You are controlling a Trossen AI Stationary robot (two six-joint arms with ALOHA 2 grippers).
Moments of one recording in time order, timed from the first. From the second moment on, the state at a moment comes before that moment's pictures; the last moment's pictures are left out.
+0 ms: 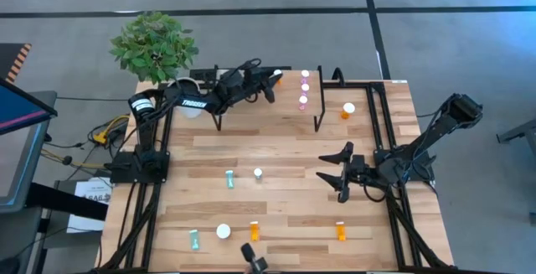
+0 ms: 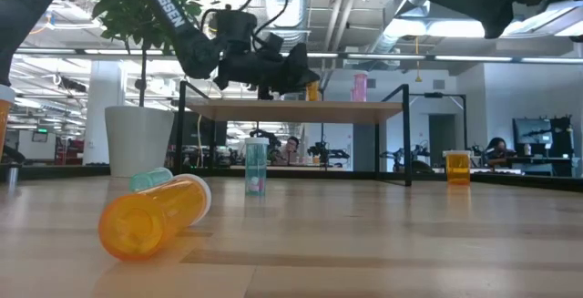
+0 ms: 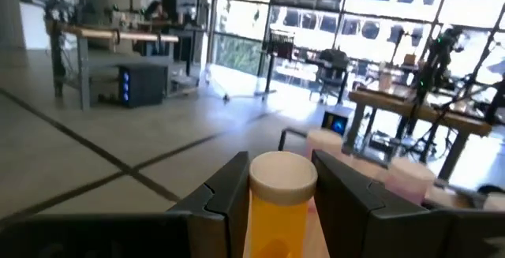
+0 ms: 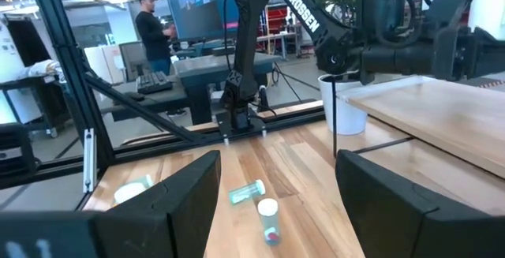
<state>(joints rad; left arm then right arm) 0.54 1.92 1.06 0.93 0.02 -0.16 0.63 1.05 0.31 0.82 0.89 0.10</state>
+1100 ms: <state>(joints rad) 0.53 1.92 1.13 0.73 0.03 -0.12 0.63 1.05 0.31 0.82 0.89 0.11</state>
